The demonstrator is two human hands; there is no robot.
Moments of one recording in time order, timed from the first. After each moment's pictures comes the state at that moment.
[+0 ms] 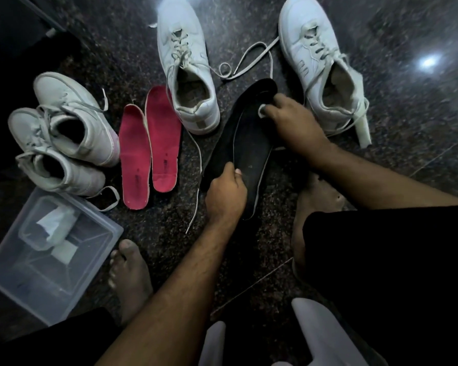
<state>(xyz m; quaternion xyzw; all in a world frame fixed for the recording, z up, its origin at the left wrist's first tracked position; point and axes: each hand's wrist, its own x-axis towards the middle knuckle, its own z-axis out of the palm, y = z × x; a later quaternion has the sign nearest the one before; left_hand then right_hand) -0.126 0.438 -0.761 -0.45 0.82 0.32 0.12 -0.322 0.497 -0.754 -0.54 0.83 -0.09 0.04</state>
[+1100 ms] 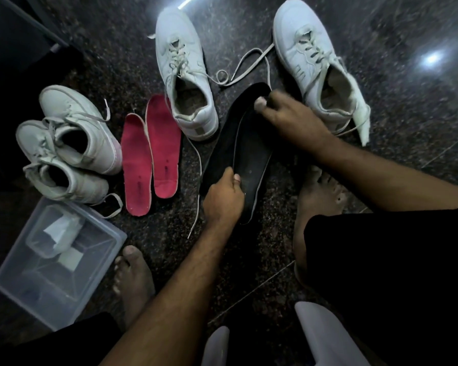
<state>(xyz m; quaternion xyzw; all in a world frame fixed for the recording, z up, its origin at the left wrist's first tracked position) -0.120 0.432 -0.772 -0.42 0.84 0.32 0.12 -0.331 0.498 -0.758 -0.56 0.82 -0.10 0.03</state>
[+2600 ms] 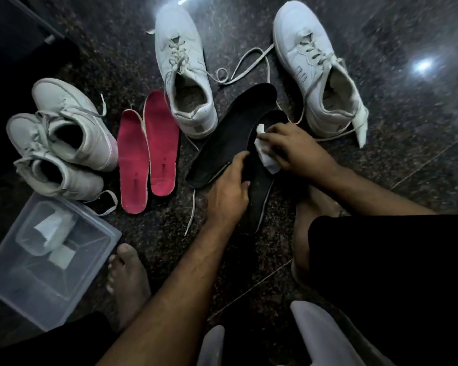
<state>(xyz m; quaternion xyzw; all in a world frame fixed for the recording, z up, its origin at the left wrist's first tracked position) -0.123 0.433 -0.768 -0.31 0.86 0.40 0.05 -0.303 0.535 -0.770 -0.52 0.81 -0.19 0.18</state>
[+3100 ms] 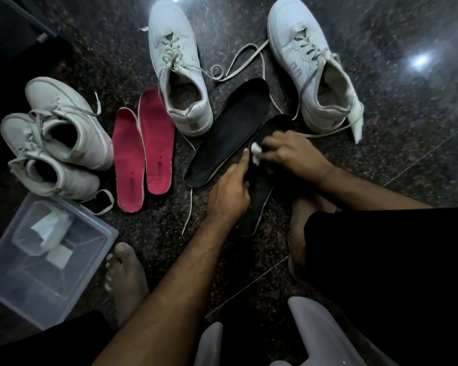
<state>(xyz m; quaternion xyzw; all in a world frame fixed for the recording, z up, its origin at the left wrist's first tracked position) -0.124 0.437 -0.778 -0.28 0.88 0.38 0.10 -0.302 0.549 -0.777 -0.68 0.72 -0.09 0.08</state>
